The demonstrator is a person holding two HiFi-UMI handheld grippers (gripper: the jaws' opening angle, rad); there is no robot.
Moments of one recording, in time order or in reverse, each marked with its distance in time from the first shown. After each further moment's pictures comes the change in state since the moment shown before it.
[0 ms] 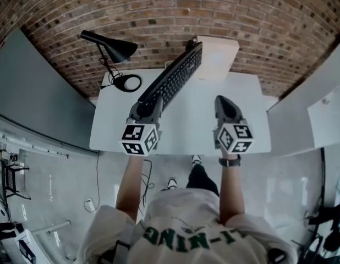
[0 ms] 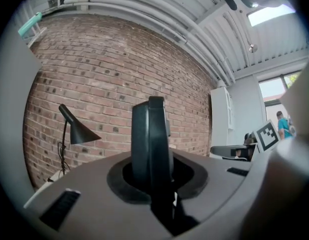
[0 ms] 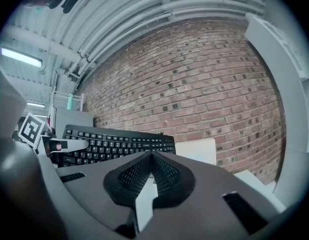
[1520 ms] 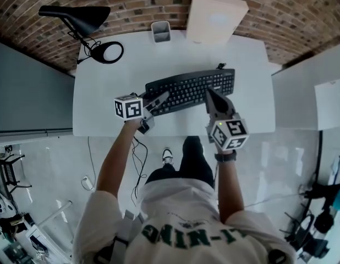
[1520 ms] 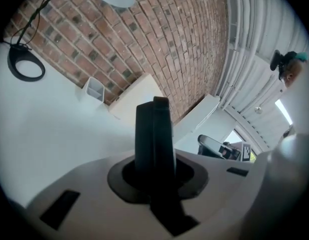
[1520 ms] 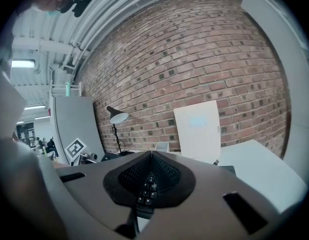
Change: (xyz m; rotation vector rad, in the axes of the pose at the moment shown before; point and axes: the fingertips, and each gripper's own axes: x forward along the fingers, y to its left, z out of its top) left arm 0.092 -0.011 -0.255 -0.623 0.454 -0.539; right arm 0.030 -0.015 -0.142 0.057 0.202 0.063
